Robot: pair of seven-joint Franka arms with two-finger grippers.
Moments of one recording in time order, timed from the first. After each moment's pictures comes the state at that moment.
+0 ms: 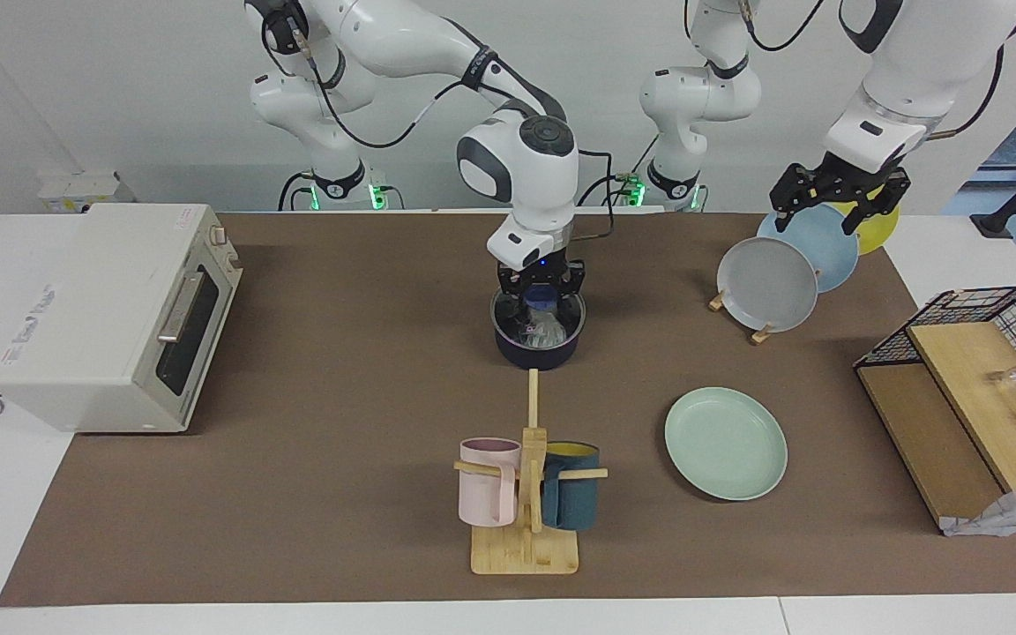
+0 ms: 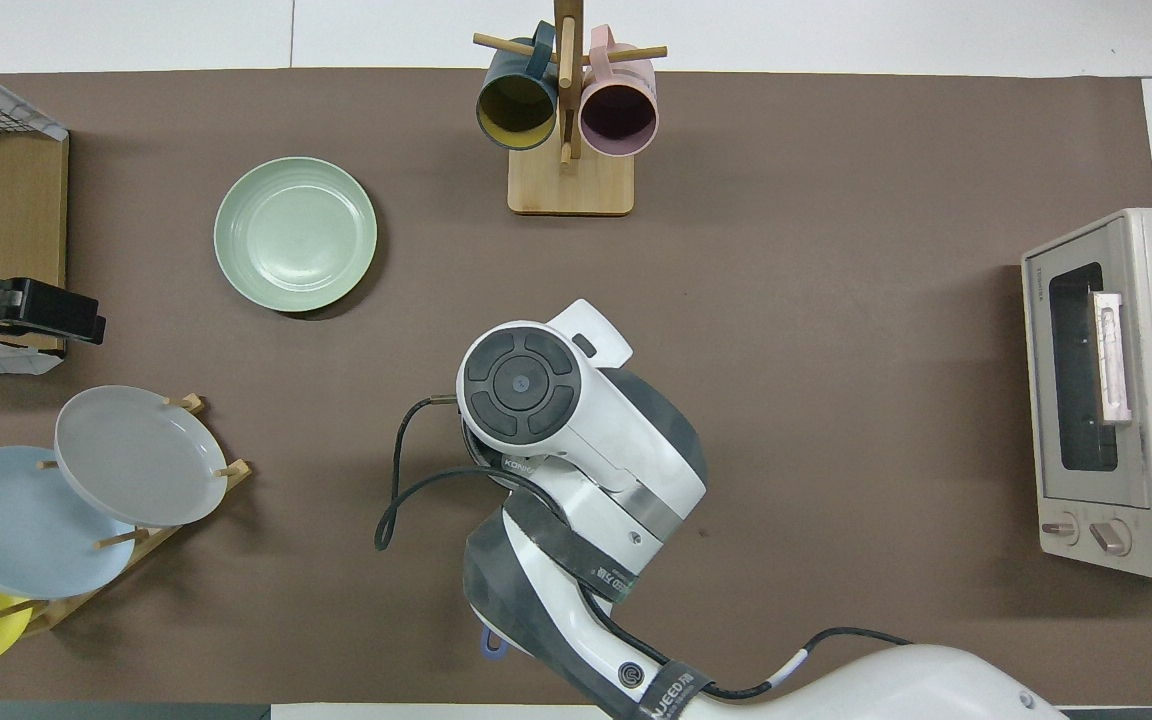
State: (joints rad) left arm -0.10 -0.04 -0.01 -1.58 0.01 1.51 0.03; right arm 0.37 0.37 0.40 -1.69 -0.16 2.07 0.87
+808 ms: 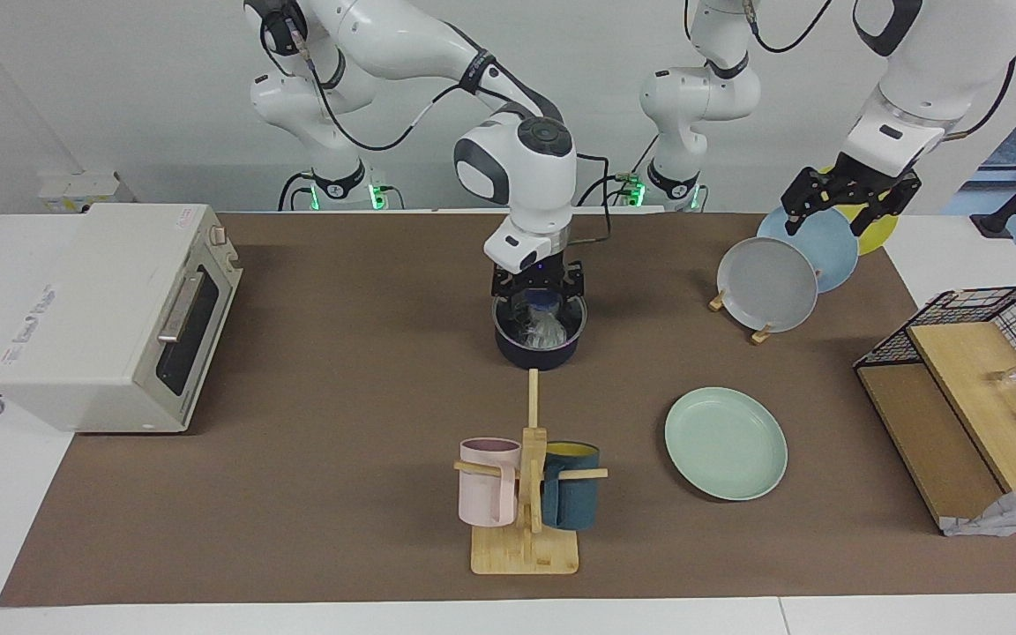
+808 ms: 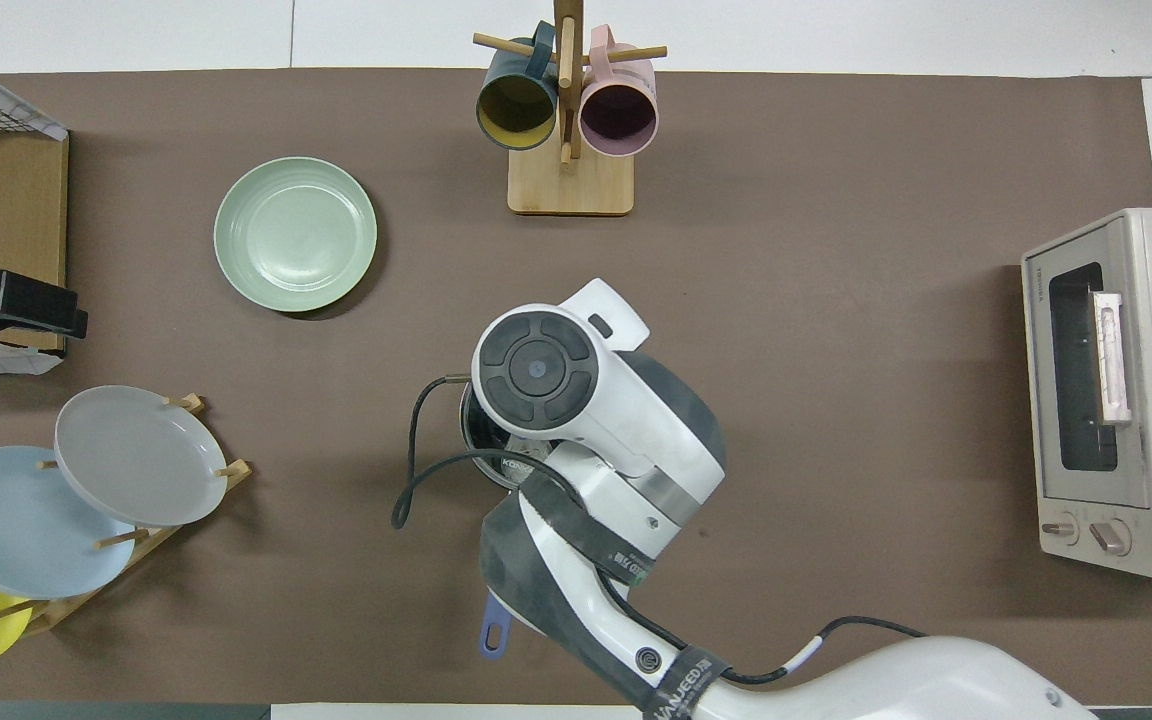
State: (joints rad) left arm -0.07 -0.03 -0.01 -1.58 0.00 1.52 0.02; right arm 0.34 0.36 0.39 -1.66 -0.21 2.05 0.86
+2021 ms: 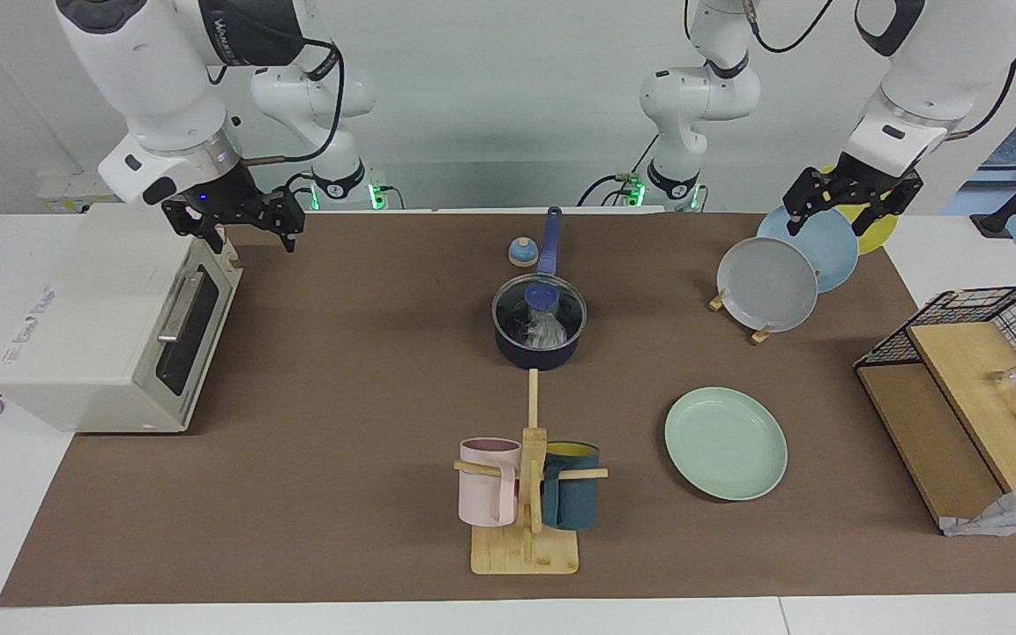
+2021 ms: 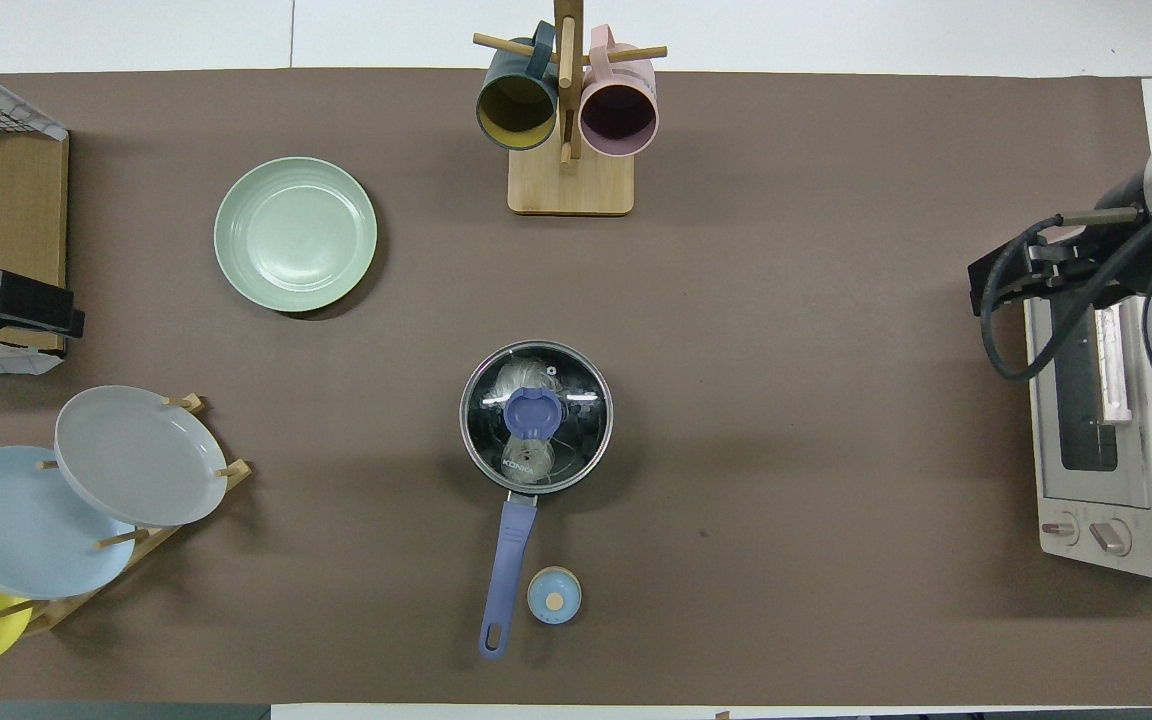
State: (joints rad) left arm -0.06 -0.03 -0.02 -1.58 0.00 1.52 0.02; right arm 0.04 0.11 0.03 -1.45 -0.01 1.41 0.05
